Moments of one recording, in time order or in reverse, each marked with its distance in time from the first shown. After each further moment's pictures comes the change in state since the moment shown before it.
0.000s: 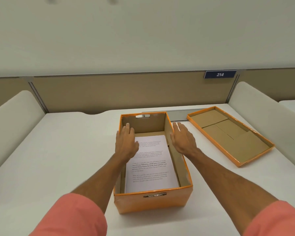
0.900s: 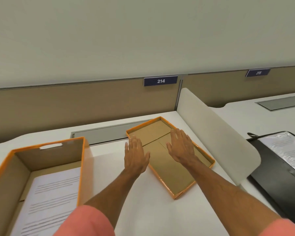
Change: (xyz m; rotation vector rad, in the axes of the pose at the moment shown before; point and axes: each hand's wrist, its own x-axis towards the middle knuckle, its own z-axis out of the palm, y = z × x) left_hand 0.115 0.337 0.143 -0.103 -0.105 0.165; right_hand 0.085 0.315 -0.062 -0.270 0.015 0.140
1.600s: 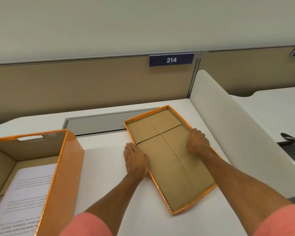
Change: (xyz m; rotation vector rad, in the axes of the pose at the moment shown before) left_hand 0.044 0.006 0.089 -0.137 -0.160 -0.416; right_hand 0.096 0.070 0.088 0.086 -0.284 0.265
